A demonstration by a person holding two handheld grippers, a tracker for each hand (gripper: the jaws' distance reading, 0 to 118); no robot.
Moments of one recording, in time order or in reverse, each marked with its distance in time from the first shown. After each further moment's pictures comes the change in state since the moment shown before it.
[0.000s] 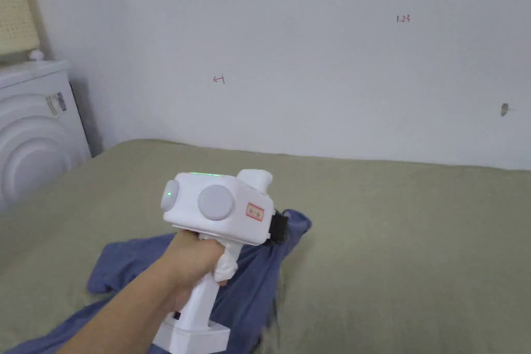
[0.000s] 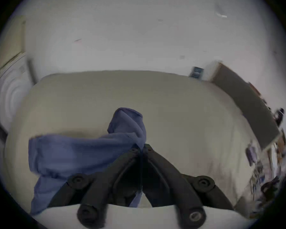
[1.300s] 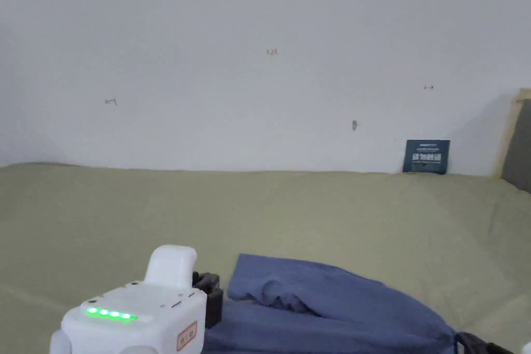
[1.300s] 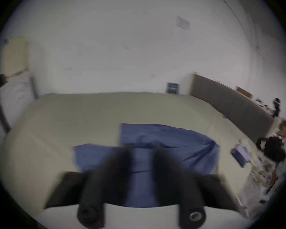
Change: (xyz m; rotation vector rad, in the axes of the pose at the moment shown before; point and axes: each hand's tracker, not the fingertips) left arm 0.153 -0.167 0.125 0.386 0.218 -0.031; right arm 0.084 -0.004 0.044 0.137 -0.272 -0.135
